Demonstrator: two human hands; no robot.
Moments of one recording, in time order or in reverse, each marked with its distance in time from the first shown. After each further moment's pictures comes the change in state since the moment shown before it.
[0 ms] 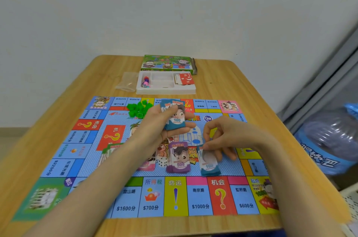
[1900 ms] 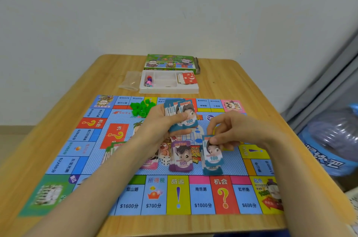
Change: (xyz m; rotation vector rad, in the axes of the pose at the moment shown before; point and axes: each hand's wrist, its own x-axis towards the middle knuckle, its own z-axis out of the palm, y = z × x) left_hand 0.008 -0.007 -0.004 0.063 0.045 0.001; right_hand -0.006 0.000 -0.007 0.100 0.061 -0.044
